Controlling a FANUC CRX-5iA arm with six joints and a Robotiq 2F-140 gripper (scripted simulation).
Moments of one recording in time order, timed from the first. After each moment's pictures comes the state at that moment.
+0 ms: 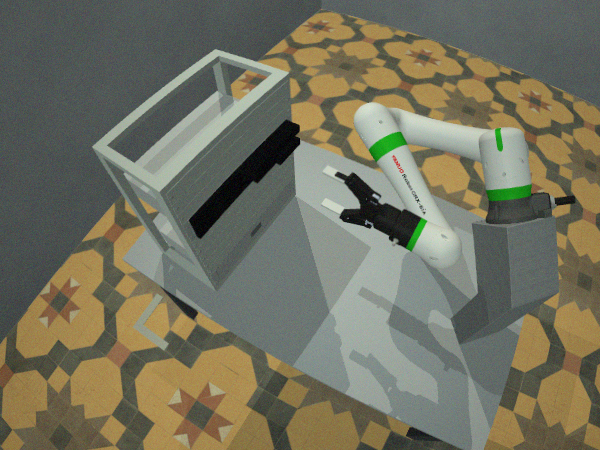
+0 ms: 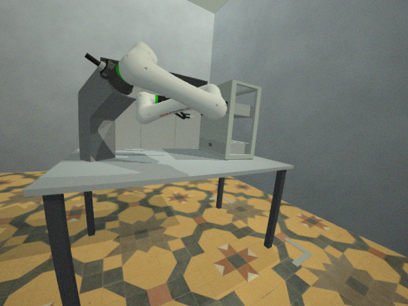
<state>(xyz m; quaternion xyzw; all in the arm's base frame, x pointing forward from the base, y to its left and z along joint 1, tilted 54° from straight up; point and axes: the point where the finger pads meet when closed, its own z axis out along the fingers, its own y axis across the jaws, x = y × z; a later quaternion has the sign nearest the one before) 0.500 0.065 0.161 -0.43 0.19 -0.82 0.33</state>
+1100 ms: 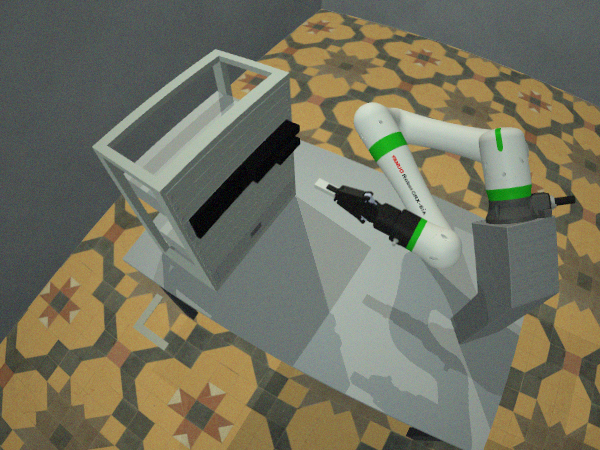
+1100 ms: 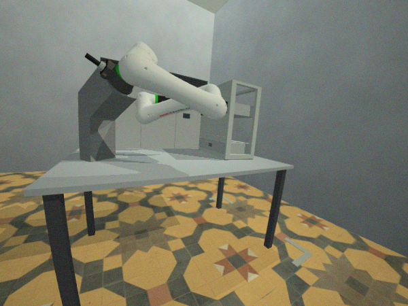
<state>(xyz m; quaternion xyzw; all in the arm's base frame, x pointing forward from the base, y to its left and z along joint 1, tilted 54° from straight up) 0.500 0.065 0.161 -0.43 0.19 -0.82 0.33</state>
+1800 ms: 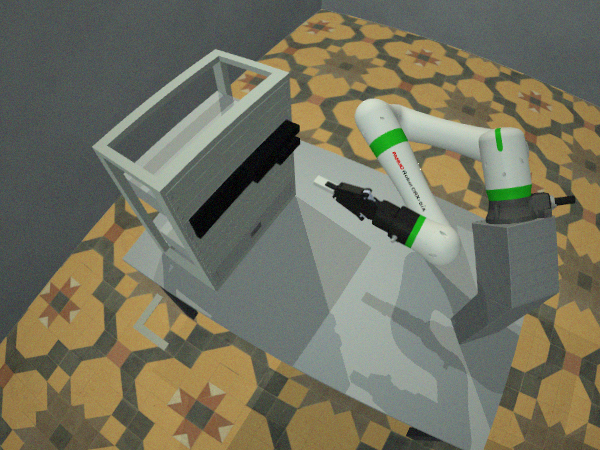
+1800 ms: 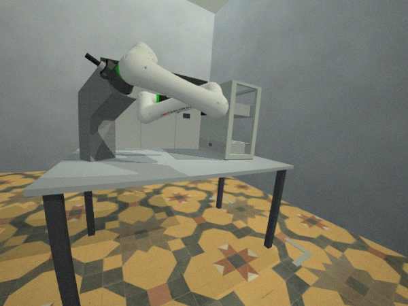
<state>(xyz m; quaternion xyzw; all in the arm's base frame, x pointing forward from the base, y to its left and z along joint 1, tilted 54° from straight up) 0.503 0.063 0.169 -0.43 0.19 -0.82 0.33</state>
